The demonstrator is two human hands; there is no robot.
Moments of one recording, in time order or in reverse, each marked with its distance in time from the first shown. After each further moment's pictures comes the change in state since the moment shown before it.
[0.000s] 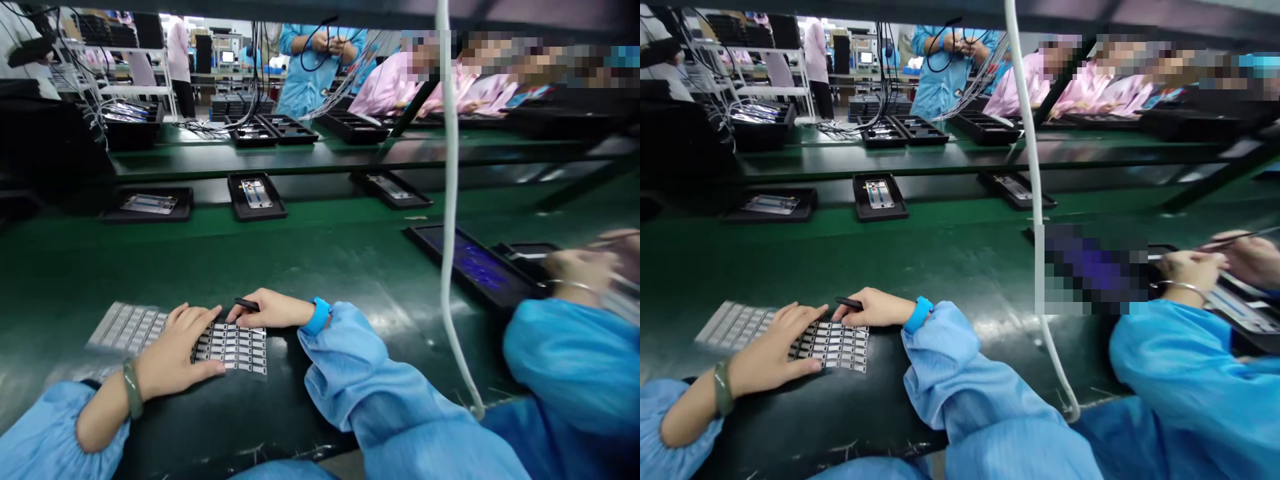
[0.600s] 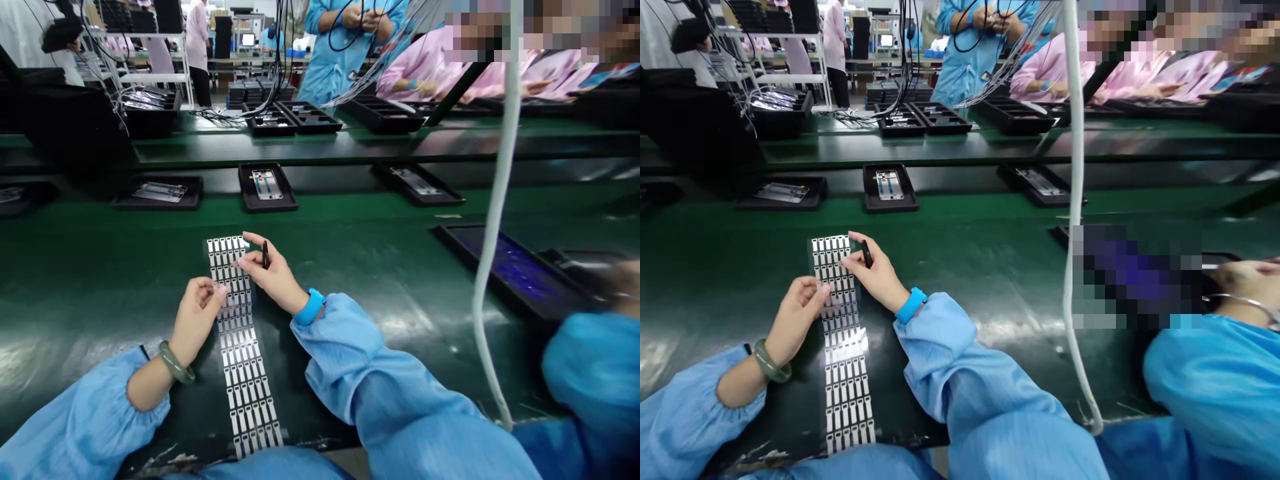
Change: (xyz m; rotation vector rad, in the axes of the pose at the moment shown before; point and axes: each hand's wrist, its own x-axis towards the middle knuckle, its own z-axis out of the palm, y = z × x) left_hand 0.031 0.017 0.034 -0.764 0.602 -0.296; right_hand 0.032 -0.013 0.012 0.376 0.629 -0.204
